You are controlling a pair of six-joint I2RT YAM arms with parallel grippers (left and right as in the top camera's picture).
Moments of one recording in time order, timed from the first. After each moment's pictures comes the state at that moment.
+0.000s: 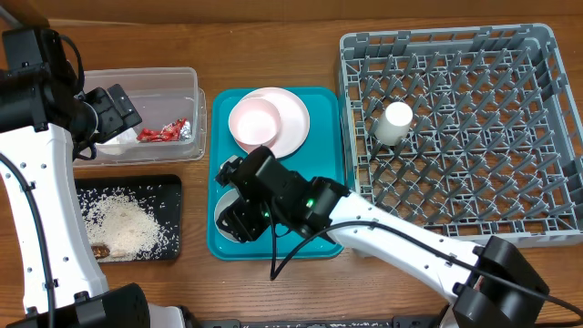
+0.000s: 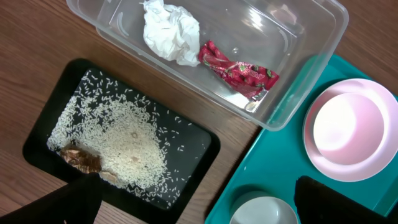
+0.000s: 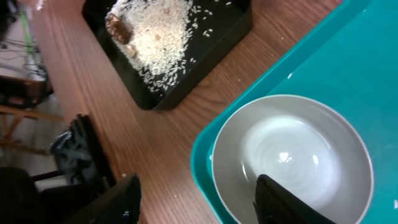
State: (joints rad) left arm 0.27 1.61 1.86 -1.44 -0.03 -0.32; right arm 0.98 1.72 1.27 -0.43 -0.32 0.31
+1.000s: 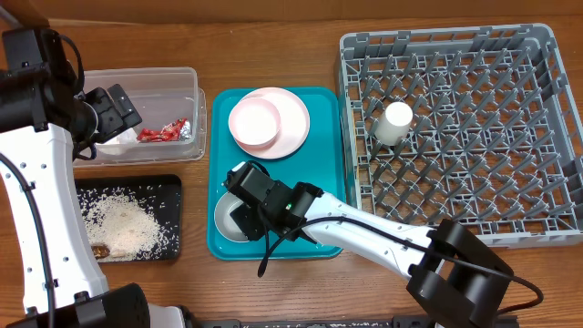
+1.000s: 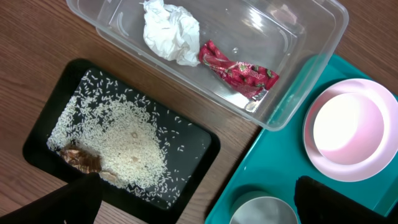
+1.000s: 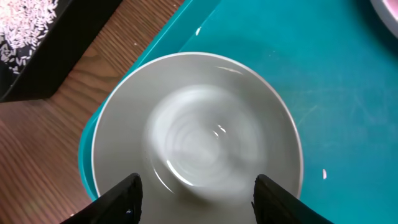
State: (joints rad) left arm 0.27 1.61 1.86 -1.44 -0.03 -0.32; right arm 1.00 1.86 1.27 -0.48 -0.06 0.31
